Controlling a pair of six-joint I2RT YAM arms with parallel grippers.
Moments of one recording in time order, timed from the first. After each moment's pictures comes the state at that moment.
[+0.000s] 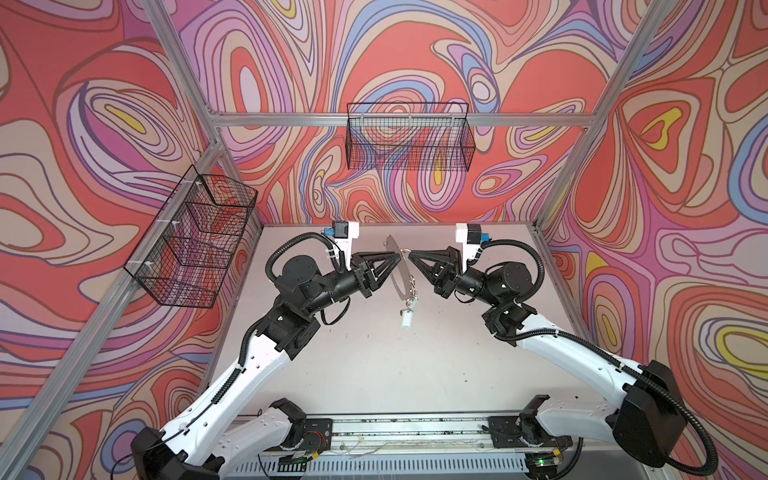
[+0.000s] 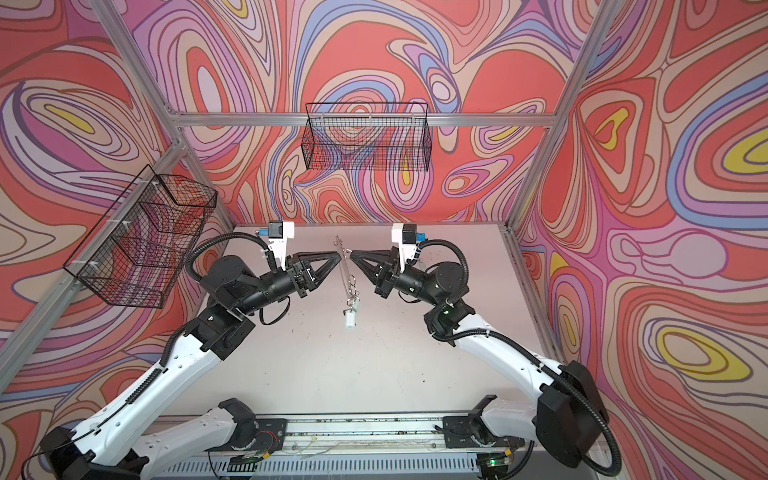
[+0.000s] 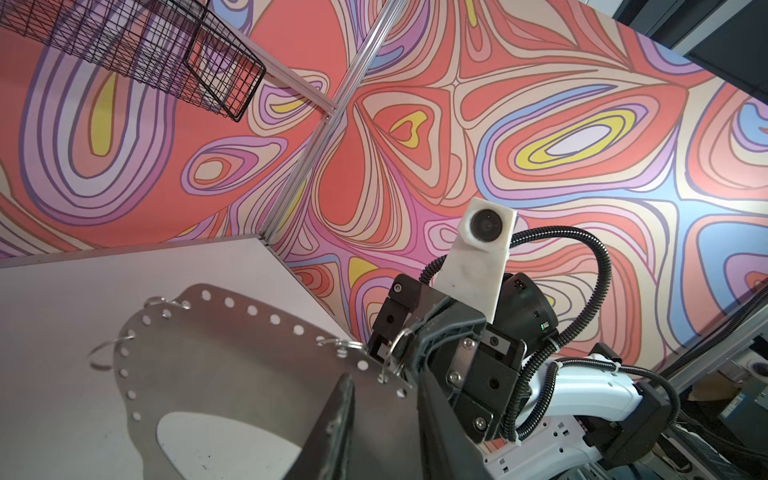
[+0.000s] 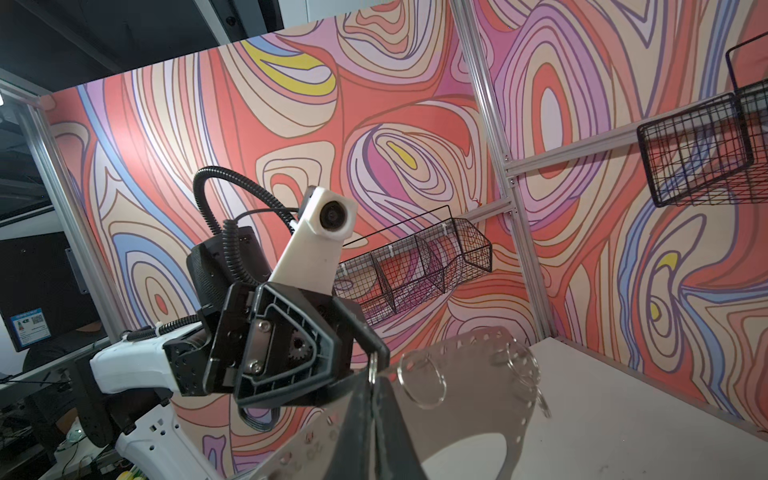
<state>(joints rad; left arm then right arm) -0.56 1.02 1.00 0.16 0.52 -0.70 0.62 1.26 0.89 0.82 -0.62 0.59</state>
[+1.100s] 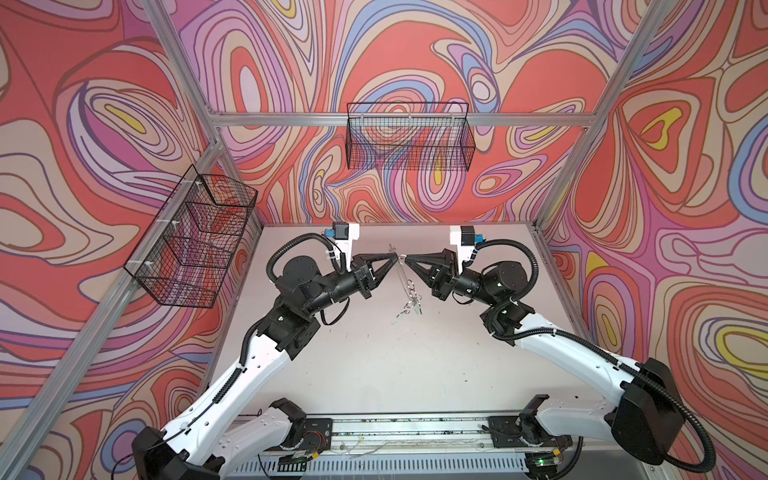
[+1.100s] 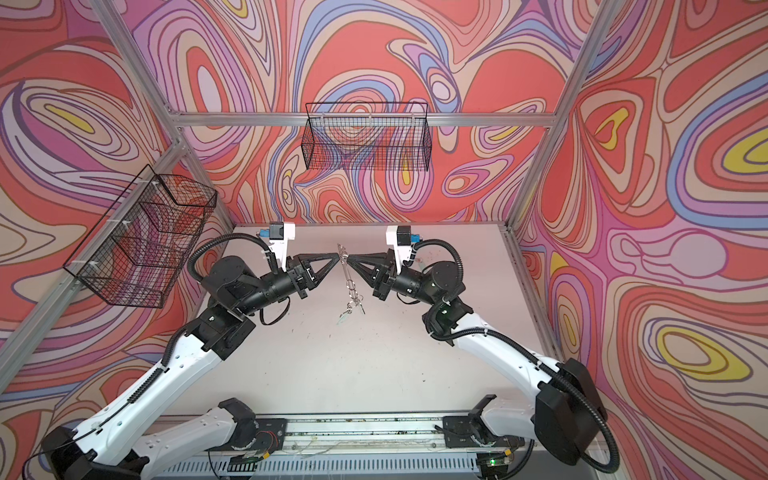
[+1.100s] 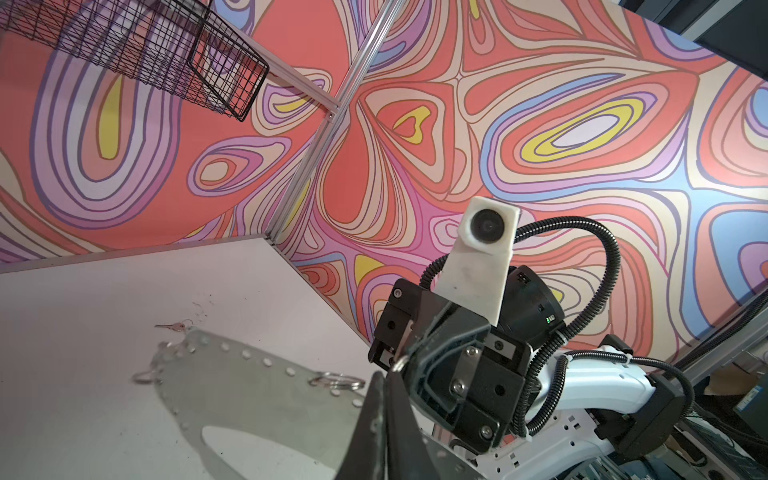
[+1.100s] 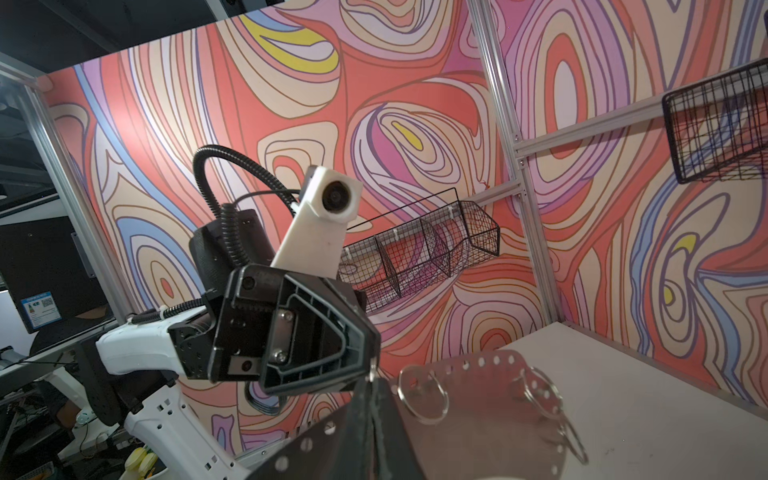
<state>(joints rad) -0.55 0.99 0.97 0.15 0.51 -0.66 0.63 1.27 0.89 0.74 -0.64 0.56</state>
